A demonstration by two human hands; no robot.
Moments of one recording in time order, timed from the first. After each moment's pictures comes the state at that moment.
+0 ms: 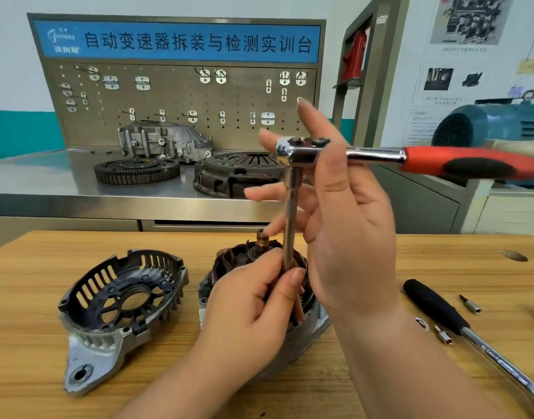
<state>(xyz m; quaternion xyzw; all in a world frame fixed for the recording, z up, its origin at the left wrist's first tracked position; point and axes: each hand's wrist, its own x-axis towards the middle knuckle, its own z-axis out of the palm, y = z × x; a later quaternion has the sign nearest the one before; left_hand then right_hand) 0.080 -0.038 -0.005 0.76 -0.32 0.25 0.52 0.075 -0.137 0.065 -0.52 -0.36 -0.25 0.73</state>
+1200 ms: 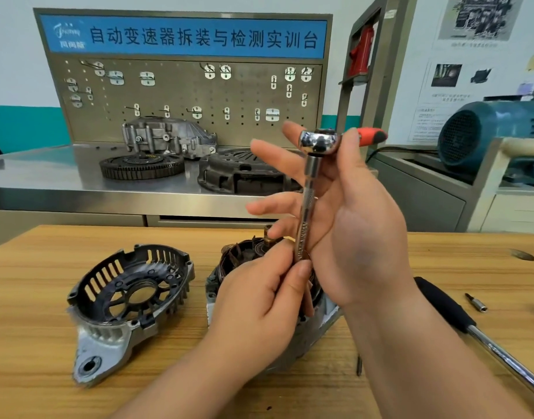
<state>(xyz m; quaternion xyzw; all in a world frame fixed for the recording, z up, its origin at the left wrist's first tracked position) 0.078 -0.039 -0.002 0.77 -0.32 0.25 0.49 0.075 -0.140 0.071 -0.50 -0.31 -0.08 0.81</state>
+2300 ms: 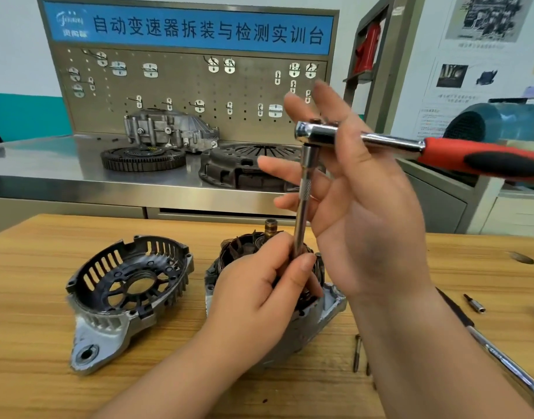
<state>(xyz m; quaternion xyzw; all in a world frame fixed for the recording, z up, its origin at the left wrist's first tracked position) 0.079 -0.038 -0.002 0.76 -0.32 0.26 0.50 0.068 -0.141 0.077 -0.50 -0.31 -0.16 0.79</state>
